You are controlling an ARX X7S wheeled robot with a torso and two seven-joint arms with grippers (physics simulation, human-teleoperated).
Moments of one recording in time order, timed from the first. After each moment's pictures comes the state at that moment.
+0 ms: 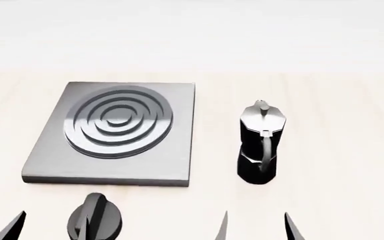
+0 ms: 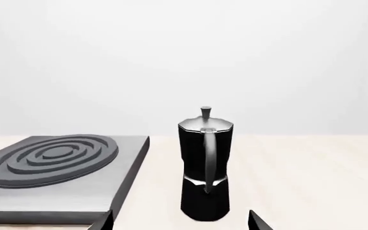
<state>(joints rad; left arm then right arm) 0.03 -0.16 0.19 0.13 -0.14 0.05 -0.13 0.01 0.14 -0.17 -0.11 0.13 -0.03 0.17</state>
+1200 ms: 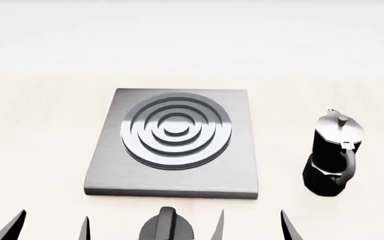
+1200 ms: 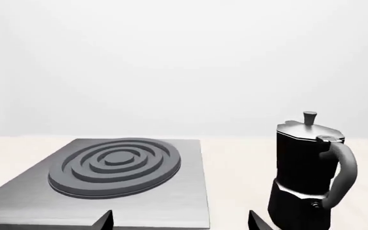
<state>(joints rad) 0.03 -0.20 0.23 0.17 -0.16 0.03 -0.17 0.03 0.17 -0.22 -0.10 0.15 -0.04 0.21</state>
